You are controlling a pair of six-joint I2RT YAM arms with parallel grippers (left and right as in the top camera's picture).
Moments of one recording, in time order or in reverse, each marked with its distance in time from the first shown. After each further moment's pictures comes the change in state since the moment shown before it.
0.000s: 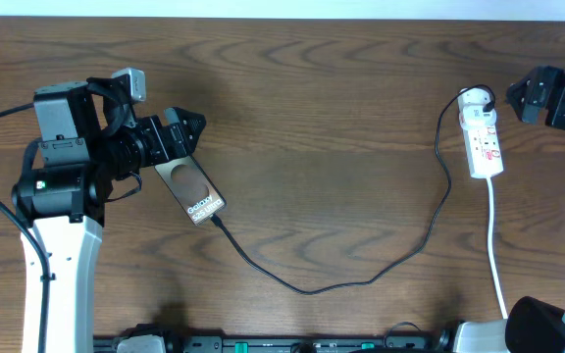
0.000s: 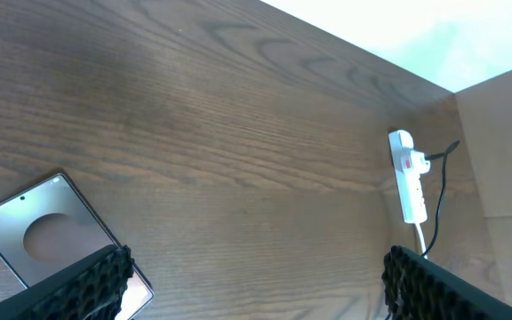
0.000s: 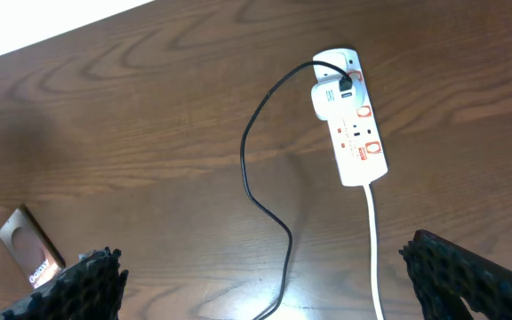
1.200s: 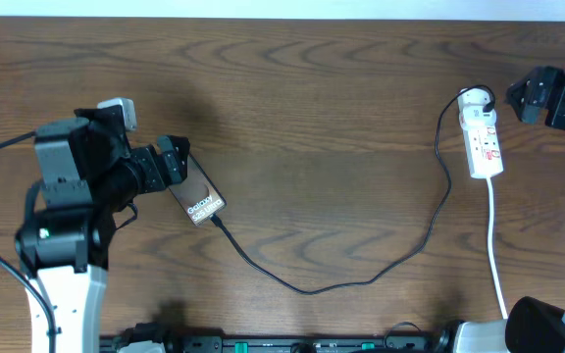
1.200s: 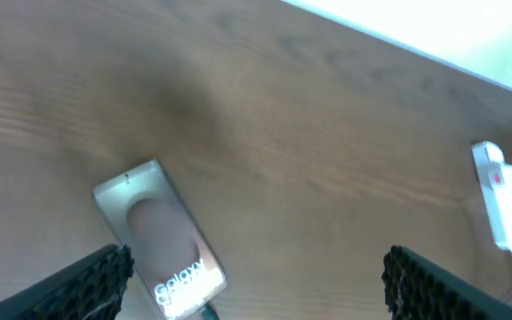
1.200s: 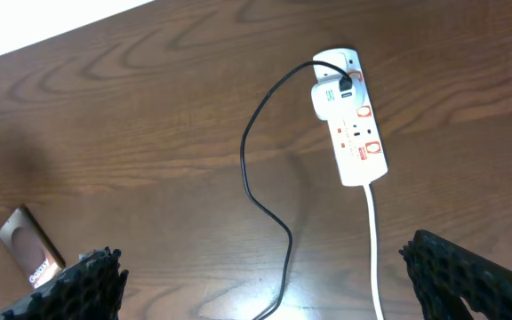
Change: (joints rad) left arm -0.001 -0.186 -0.152 0.019 -0.220 0.047; right arm 0.000 0.000 0.000 0.000 0.000 0.000
